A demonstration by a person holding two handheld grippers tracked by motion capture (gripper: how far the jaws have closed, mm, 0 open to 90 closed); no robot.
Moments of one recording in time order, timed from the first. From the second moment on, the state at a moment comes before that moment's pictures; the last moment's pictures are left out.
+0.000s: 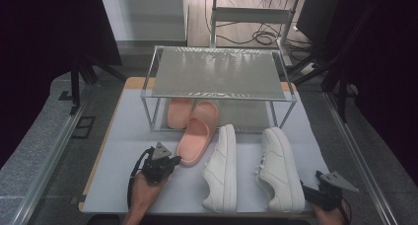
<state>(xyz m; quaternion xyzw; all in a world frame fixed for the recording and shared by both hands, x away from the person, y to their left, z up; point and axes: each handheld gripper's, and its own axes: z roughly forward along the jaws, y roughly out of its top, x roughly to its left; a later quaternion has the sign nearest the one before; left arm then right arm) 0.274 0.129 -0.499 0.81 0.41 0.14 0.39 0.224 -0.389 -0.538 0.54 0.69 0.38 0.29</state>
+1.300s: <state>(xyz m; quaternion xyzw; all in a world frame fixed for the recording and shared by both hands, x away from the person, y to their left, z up) 0.281 0.095 -0.510 0.84 0.38 0.13 0.36 0.224 -0.389 -0.538 0.54 0.69 0.38 0.29</state>
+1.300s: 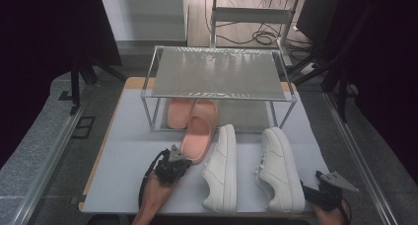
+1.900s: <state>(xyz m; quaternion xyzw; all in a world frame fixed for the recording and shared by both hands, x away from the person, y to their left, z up) 0.293 0.080 -0.498 0.83 0.37 0.14 0.38 0.224 -0.389 -0.538 0.54 0.69 0.38 0.29</state>
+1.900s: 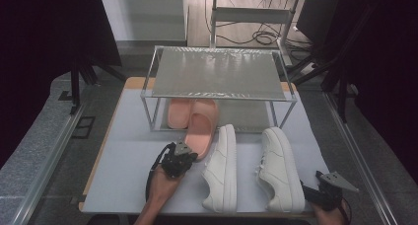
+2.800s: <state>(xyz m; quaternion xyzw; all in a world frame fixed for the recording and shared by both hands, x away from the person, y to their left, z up) 0.319 0.073 -0.508 0.83 0.38 0.13 0.37 0.224 -0.389 -0.538 0.54 0.69 0.38 0.29</state>
